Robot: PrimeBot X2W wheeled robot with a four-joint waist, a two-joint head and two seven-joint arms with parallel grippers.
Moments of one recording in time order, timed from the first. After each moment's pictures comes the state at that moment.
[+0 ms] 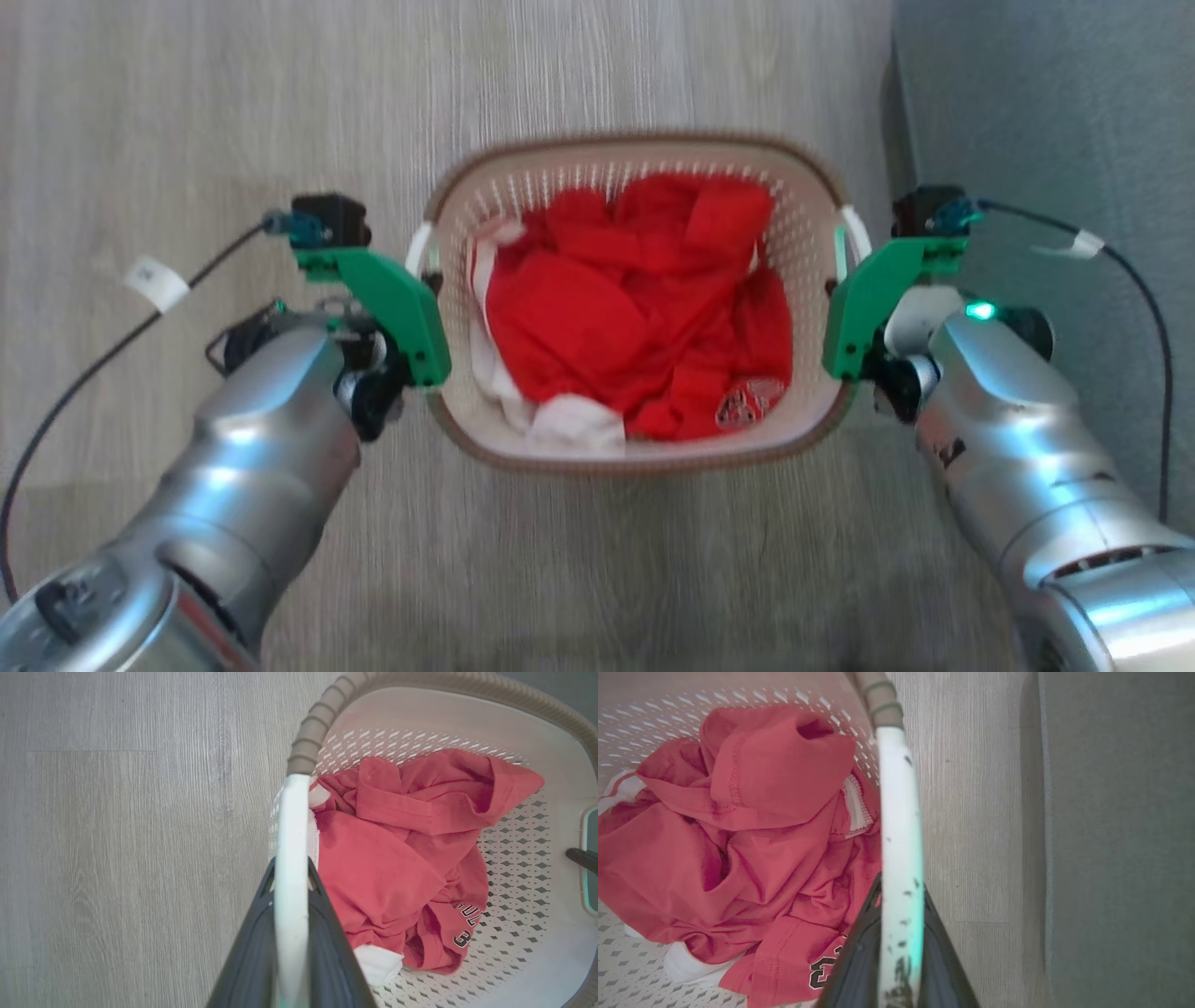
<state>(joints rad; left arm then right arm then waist) -0.94 0.09 -1.13 1.22 -1.28 -0.13 -0.02 -0.92 -0.01 0.15 1.30 0.30 0.15 0.10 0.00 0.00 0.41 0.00</state>
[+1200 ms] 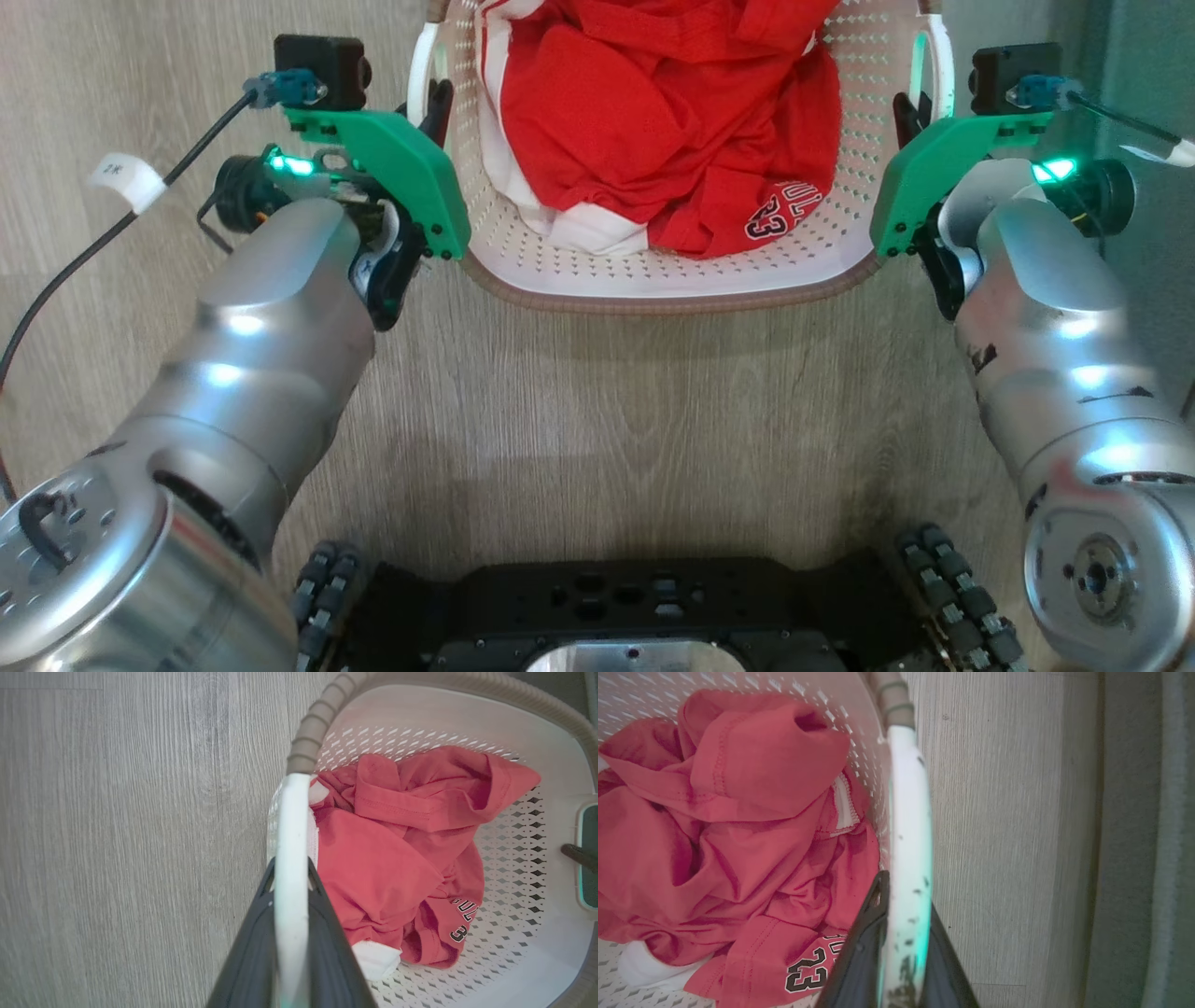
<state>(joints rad) -1.13 0.05 -1.13 1.24 -1.20 -0.13 -0.24 -1.07 0.00 -0.25 1.27 -0.18 0.16 -0.16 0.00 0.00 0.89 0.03</state>
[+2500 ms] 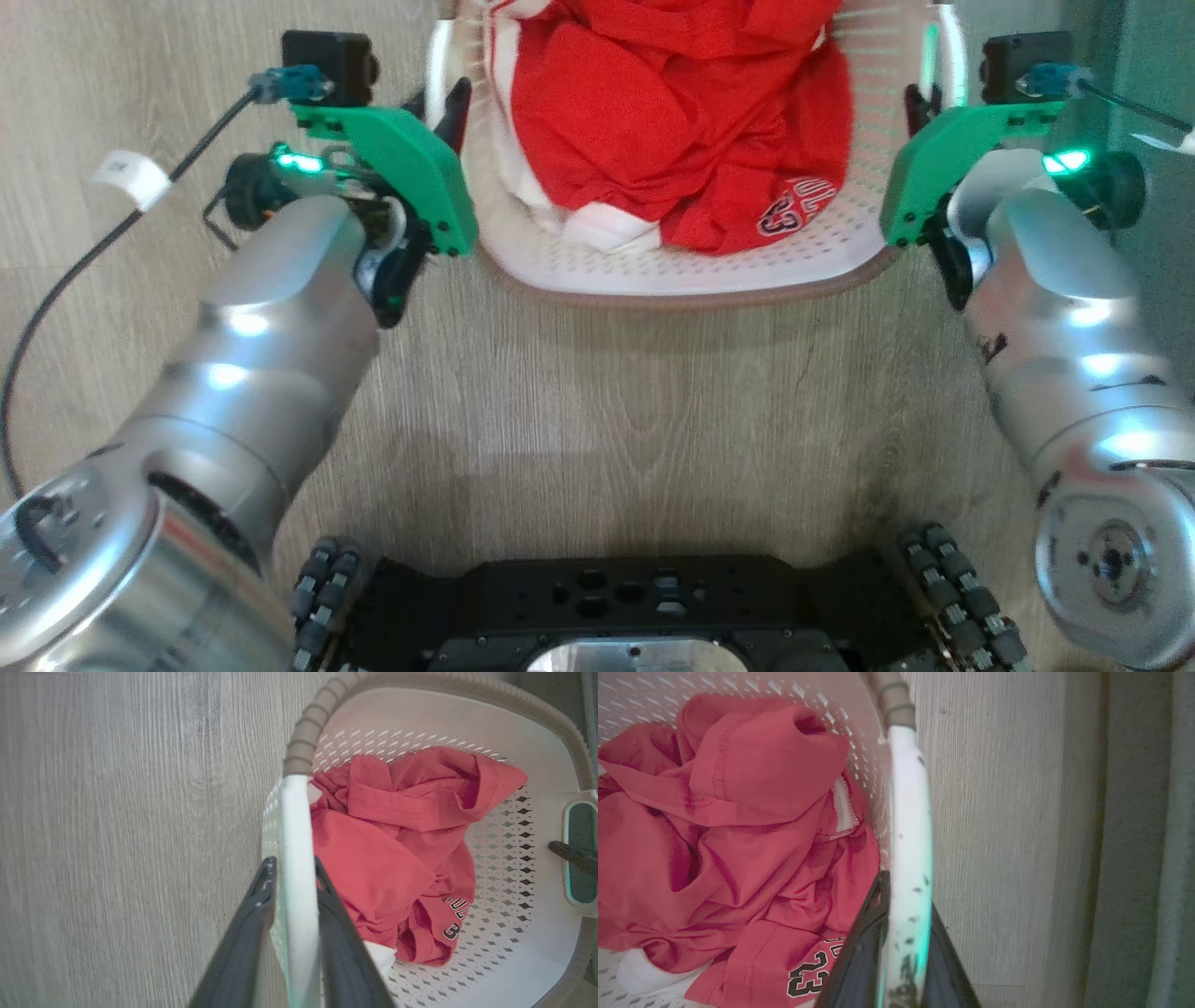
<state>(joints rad) -1.13 0.05 -1.09 1.21 -1.18 -0.13 -0.22 -1.10 -0.01 -0.28 1.31 -0.21 0.16 -0.17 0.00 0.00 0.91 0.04</state>
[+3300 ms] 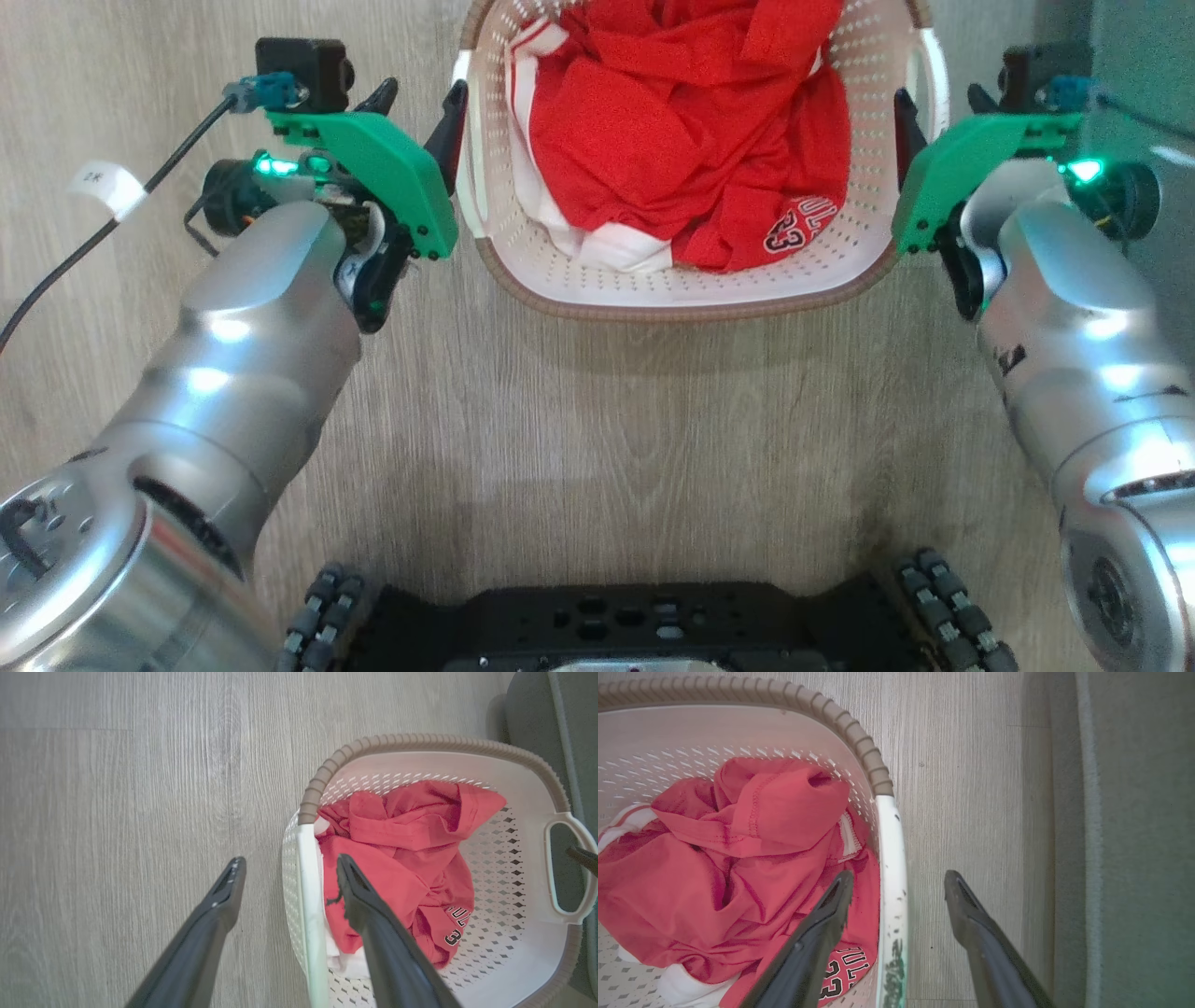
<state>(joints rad) -1.12 0.08 -1.13 1.19 -1.22 -0.13 -0.24 -1.08 -0.07 0.07 1.30 0.15 0.14 -0.20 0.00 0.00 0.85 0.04</state>
